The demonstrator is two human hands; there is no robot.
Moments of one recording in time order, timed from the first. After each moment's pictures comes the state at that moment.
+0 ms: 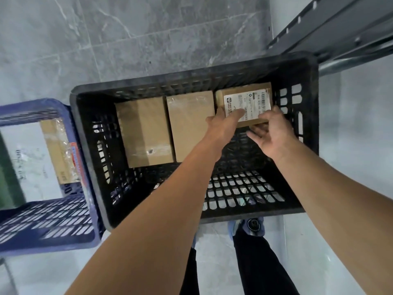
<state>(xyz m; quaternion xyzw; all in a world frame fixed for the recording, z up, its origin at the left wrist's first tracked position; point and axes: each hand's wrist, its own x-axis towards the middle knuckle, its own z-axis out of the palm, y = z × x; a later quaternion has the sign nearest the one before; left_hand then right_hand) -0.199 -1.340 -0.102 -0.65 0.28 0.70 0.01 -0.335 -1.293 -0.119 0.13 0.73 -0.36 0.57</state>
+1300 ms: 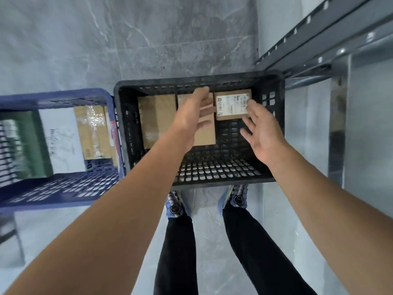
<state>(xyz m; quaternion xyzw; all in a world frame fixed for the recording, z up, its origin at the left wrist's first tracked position) -0.119 -1.356 0.076 -0.63 0.24 0.73 -0.13 -0.287 -1.286 0.045 -0.01 0.69 -0.36 0.63</state>
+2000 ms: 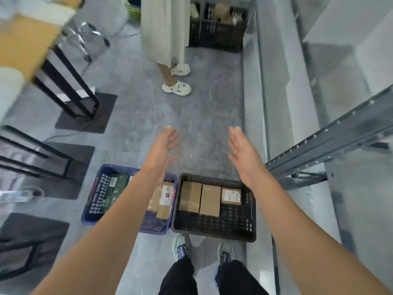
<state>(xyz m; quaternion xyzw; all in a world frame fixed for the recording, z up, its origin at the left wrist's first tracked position) 0.085 -1.373 0.559 -0.60 0.28 0.64 -0.40 -0.134 -1.363 0.563 -0.34 0.60 -0.39 0.61</state>
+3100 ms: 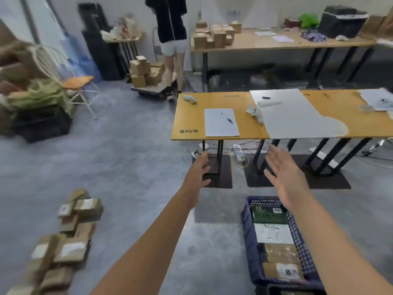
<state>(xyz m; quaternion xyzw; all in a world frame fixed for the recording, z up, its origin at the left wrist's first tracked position) 0.241 -0.867 0.699 -0.65 -0.10 0.20 -0.73 0.200 -1.095 0.702 -0.65 0.16 -0.03 0.74</state>
